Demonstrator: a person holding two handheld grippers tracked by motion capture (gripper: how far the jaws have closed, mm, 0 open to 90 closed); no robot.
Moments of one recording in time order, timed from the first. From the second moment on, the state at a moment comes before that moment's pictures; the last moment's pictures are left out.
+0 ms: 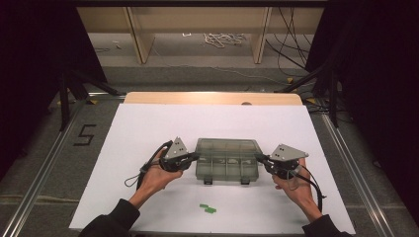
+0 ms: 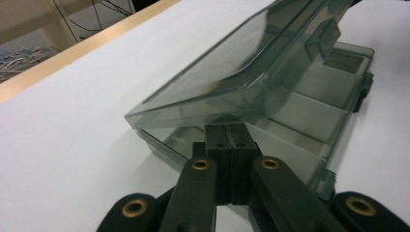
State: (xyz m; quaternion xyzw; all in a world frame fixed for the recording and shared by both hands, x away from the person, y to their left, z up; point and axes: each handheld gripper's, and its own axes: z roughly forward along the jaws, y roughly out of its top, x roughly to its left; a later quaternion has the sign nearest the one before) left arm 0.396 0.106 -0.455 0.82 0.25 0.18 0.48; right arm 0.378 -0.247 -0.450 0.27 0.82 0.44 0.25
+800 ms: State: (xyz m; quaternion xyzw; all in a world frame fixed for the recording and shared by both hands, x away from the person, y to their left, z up) left arm 0.412 0.110 -0.438 0.80 0.26 0.21 0.49; right arm 0.397 -0.247 -0.442 0.28 0.81 0.45 0.28
